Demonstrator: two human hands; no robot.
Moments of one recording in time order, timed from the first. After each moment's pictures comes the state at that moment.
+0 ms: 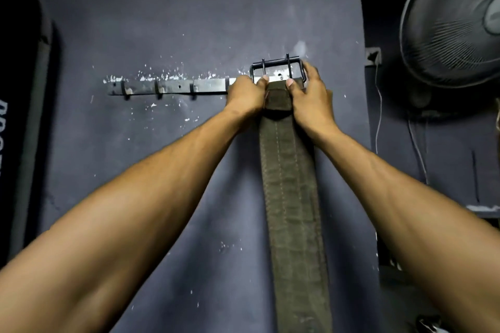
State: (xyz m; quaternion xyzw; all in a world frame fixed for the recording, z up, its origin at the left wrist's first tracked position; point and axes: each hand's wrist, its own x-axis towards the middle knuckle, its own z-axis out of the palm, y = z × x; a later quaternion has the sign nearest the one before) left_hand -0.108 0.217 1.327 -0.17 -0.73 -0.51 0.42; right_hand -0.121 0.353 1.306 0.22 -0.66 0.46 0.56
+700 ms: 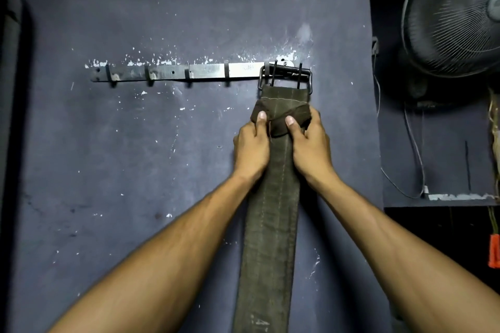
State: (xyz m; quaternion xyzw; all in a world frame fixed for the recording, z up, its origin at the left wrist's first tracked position) left_hand -0.170 0.221 1.217 -0.21 -0.68 -0.55 0.43; right_hand -0.167 0.343 1.211 0.20 -0.64 0.54 0.51
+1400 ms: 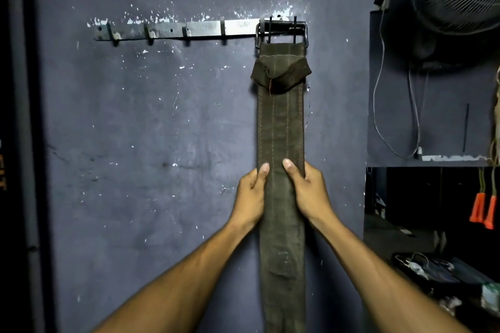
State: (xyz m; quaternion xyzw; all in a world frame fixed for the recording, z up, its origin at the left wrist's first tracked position) left_hand -0.141 0.231 1.042 -0.27 -0.62 -0.70 0.23; right_hand -0.140 0.358 1.049 0.23 -0.65 0.63 0.35
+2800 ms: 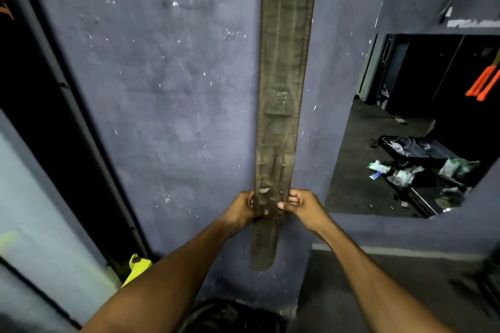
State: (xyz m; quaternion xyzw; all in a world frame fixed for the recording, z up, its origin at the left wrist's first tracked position) left_hand 0.009 0.183 0.711 -0.12 -0.73 -0.66 -0.11; right_hand 0.009 0.381 0.714 0.09 -0.74 0.67 -0.02
